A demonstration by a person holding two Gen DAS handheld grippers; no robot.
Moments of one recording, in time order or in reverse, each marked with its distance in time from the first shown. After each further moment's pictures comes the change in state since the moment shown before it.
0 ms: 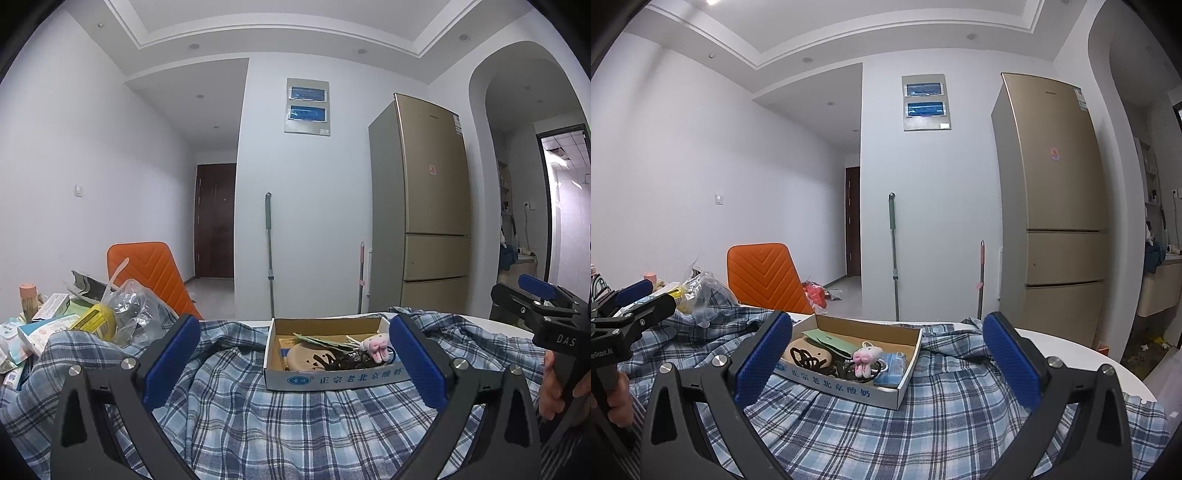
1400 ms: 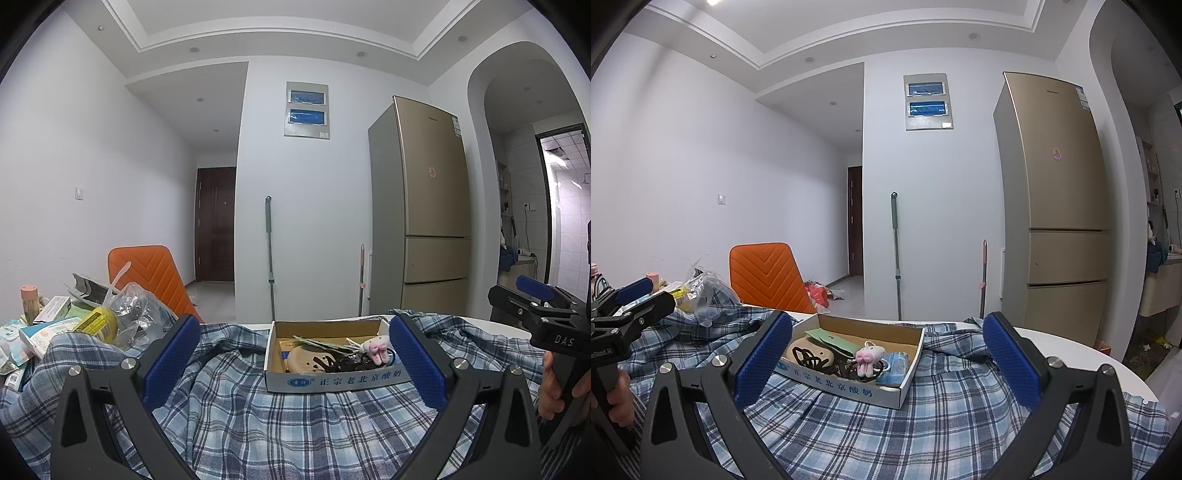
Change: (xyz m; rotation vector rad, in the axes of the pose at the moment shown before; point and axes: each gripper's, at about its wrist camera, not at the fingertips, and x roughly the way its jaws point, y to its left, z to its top) left arm 0.002 0.002 -0.001 -0.003 -0.005 -0.003; right arm 0.002 0.001 -0.001 -0.004 0.000 0.012
